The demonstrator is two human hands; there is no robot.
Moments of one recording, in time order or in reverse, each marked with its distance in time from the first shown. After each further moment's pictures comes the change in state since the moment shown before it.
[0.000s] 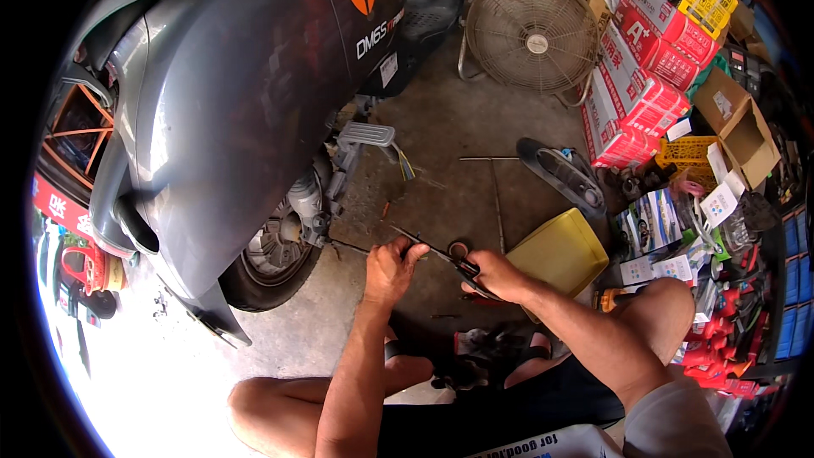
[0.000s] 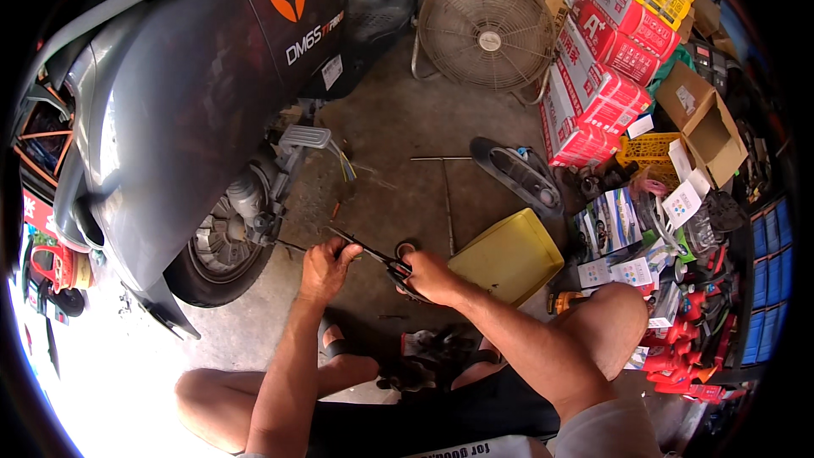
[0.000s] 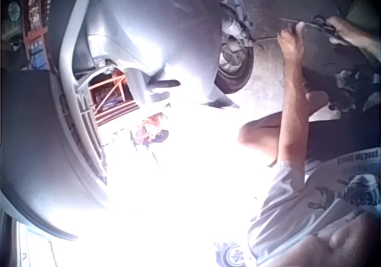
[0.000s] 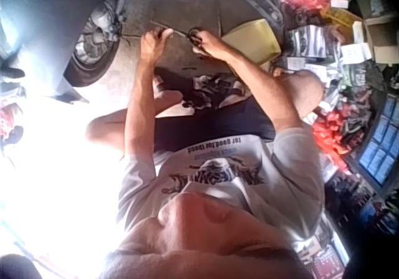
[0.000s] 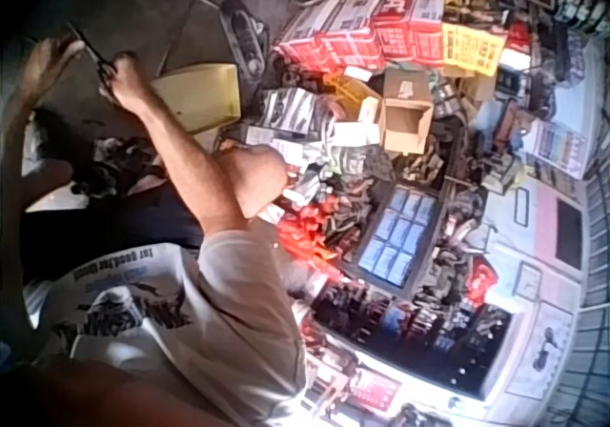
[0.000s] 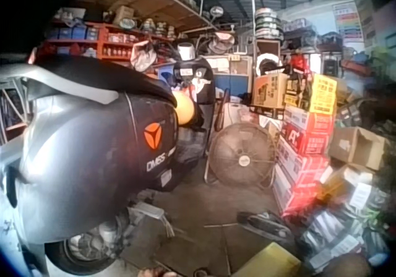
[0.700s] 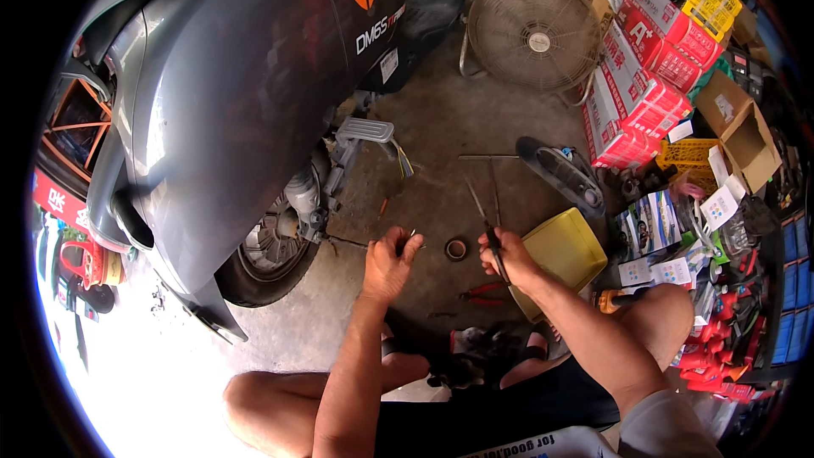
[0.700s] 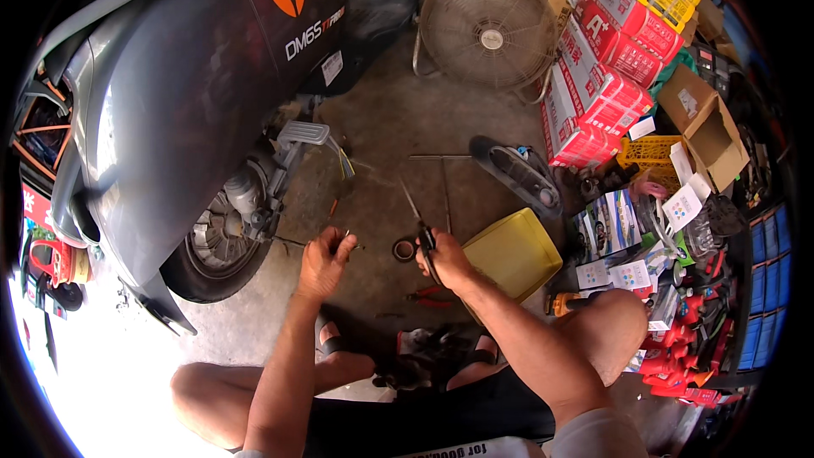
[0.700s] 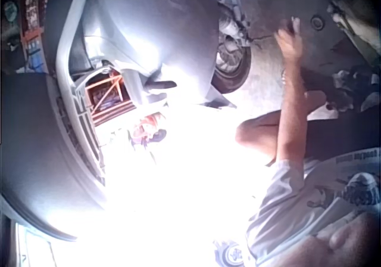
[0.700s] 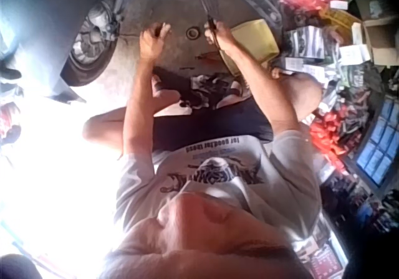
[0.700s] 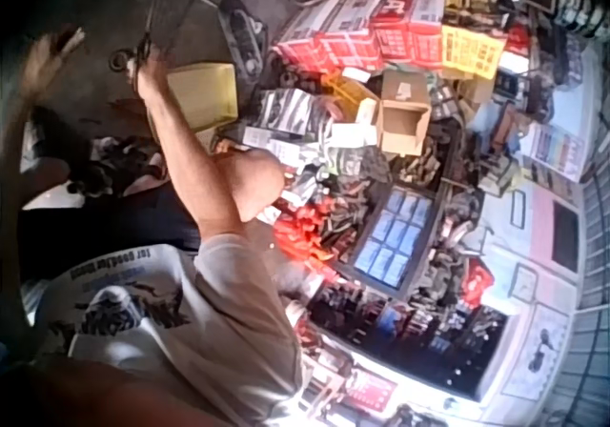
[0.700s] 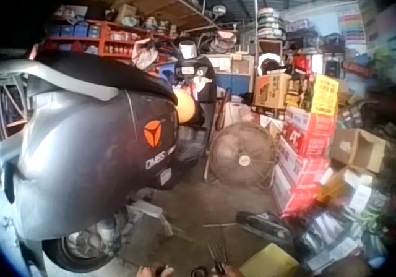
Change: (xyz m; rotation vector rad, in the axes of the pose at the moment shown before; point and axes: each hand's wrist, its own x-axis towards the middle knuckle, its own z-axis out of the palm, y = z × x) left_hand 0.002 -0.003 0.004 -0.141 0.017 -0.081; right_hand 0.007 0.026 -0.013 0.649 0.241 0.126
